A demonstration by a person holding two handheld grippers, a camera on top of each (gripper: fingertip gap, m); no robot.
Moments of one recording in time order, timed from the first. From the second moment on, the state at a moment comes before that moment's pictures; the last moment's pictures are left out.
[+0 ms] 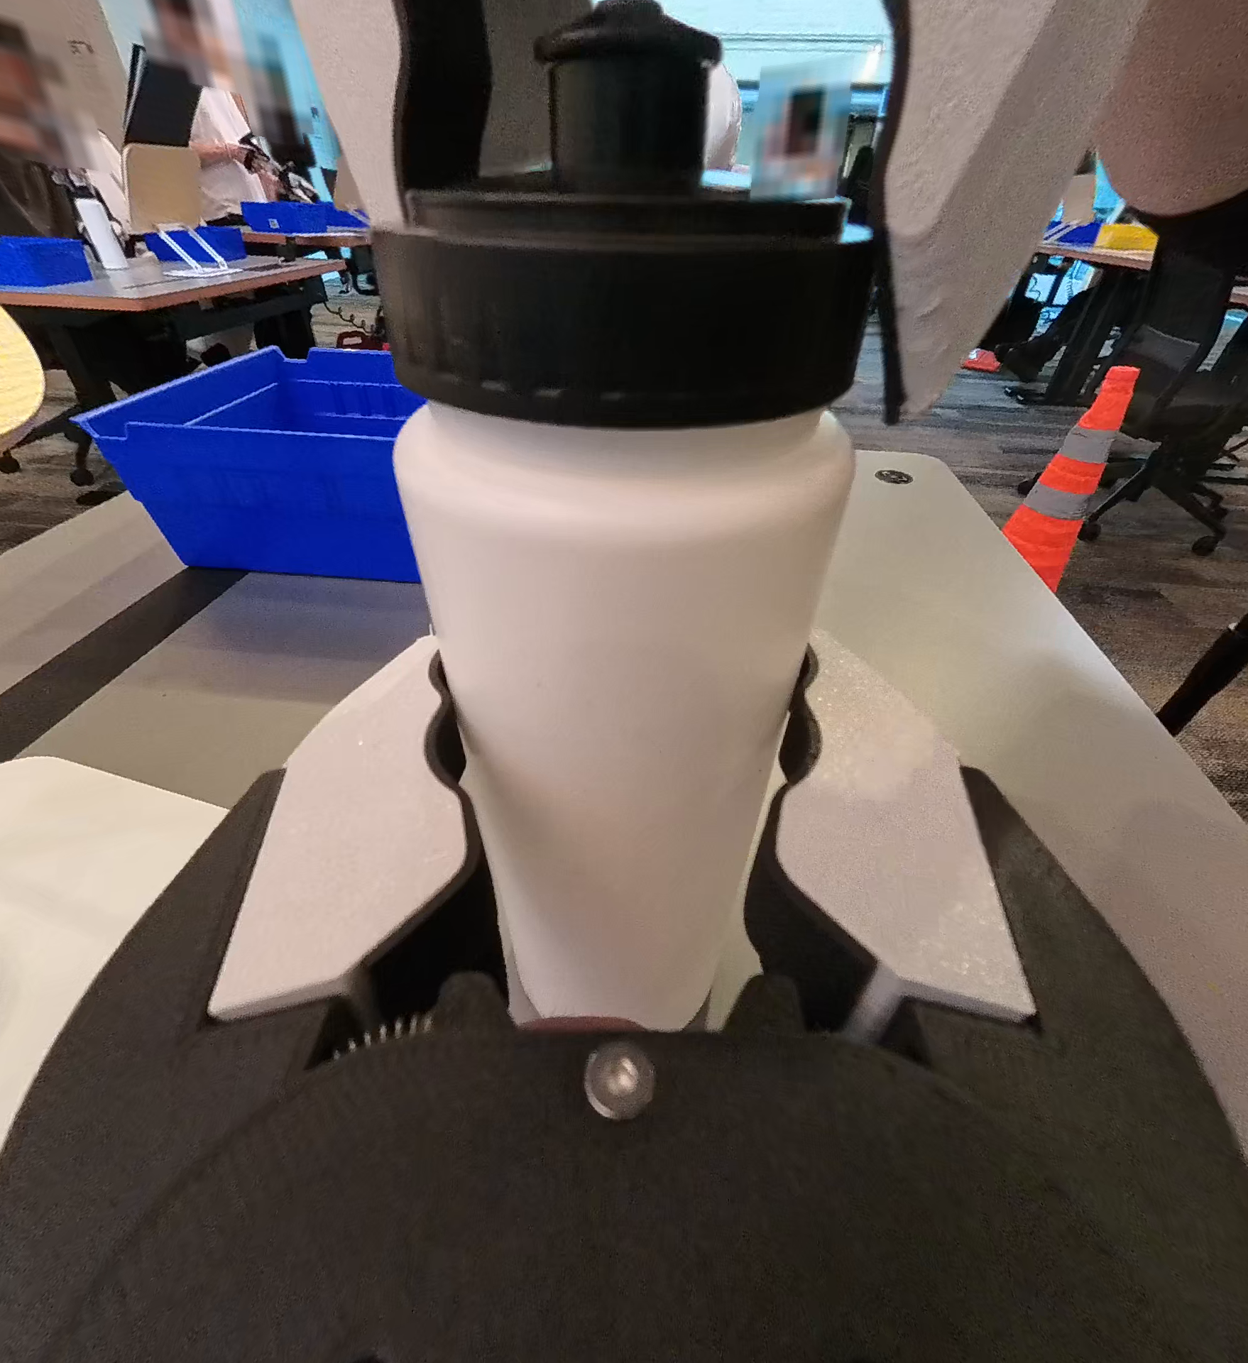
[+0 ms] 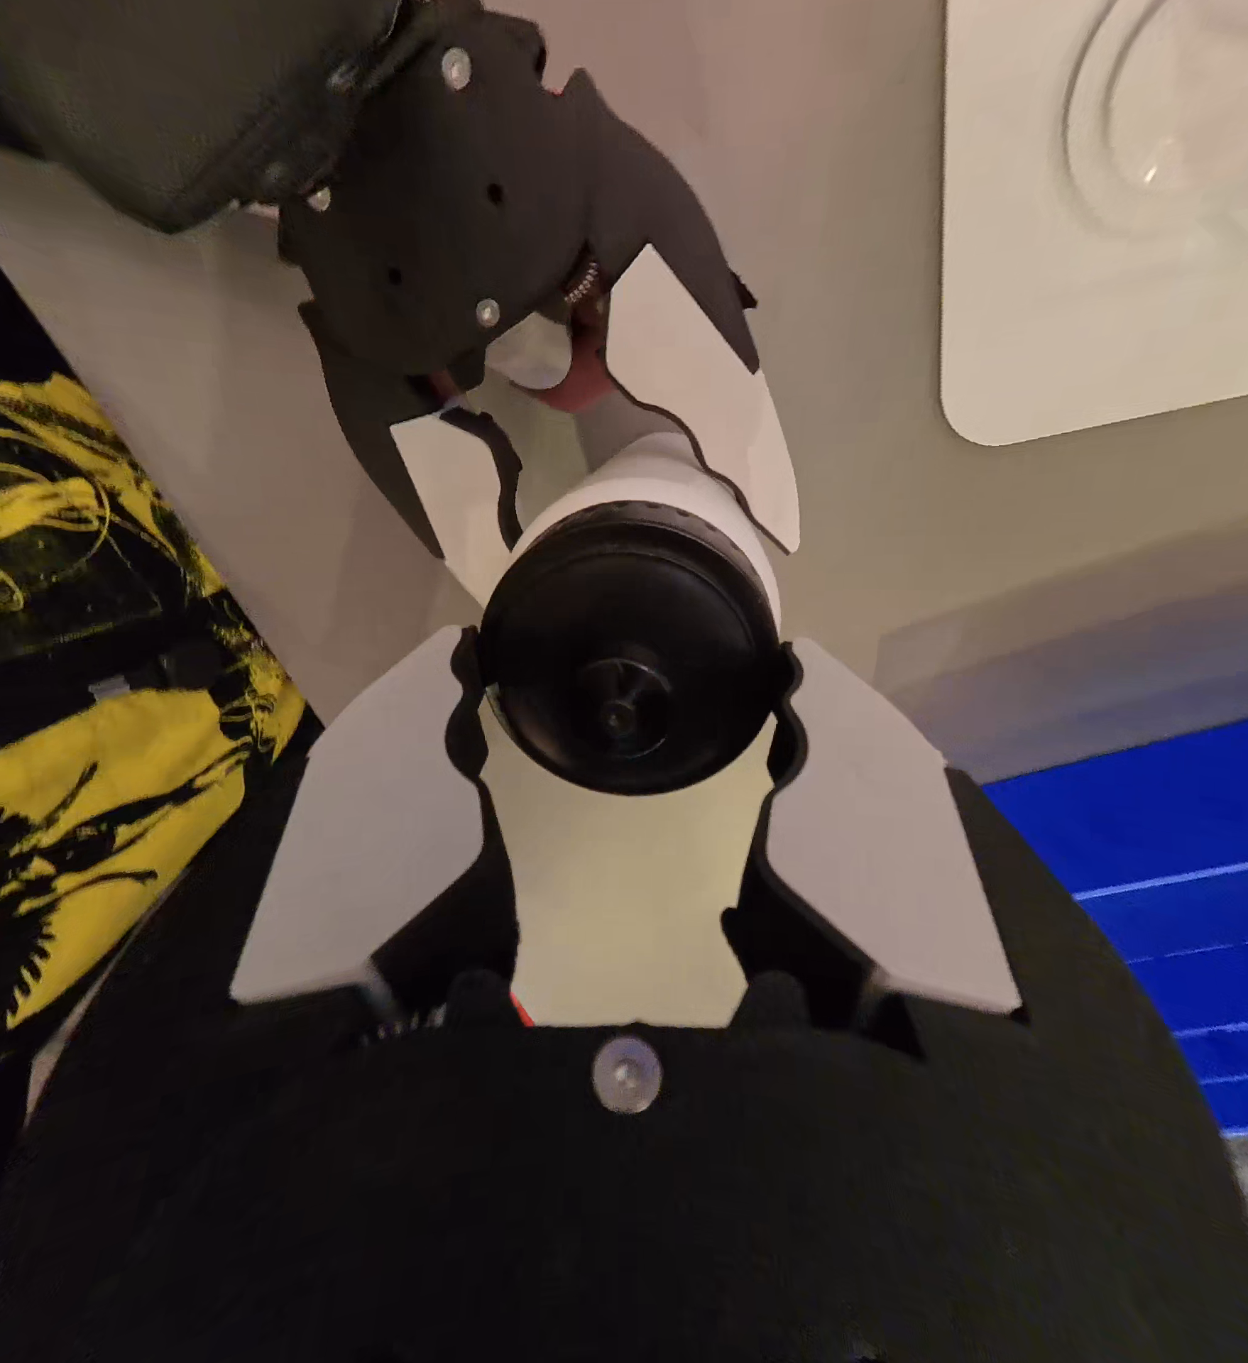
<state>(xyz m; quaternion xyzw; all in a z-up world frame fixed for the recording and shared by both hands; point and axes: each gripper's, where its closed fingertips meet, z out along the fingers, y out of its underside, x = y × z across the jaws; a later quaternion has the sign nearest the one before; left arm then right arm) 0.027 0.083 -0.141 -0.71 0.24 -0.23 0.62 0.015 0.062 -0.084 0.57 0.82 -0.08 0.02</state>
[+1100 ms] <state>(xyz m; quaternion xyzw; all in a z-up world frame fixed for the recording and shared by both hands) 0.029 0.083 -0.141 -0.71 0.25 -0.23 0.62 0.016 0.067 -0.072 0.44 0.89 -0.06 -0.02</state>
